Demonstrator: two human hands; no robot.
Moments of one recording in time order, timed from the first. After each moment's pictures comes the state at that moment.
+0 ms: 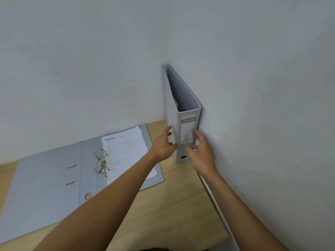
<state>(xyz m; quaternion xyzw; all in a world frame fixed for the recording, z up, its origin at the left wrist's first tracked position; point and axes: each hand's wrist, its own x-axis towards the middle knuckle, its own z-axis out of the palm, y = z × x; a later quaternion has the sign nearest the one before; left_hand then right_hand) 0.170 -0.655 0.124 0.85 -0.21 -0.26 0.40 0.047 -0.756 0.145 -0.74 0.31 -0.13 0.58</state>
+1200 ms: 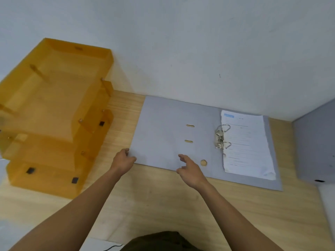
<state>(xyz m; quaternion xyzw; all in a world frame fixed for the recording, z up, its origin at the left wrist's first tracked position) 0.196 -0.058 0.011 0.82 0.29 -0.24 0.44 0.164 -0.317 0.028 -0.83 0.13 0.32 0.44</state>
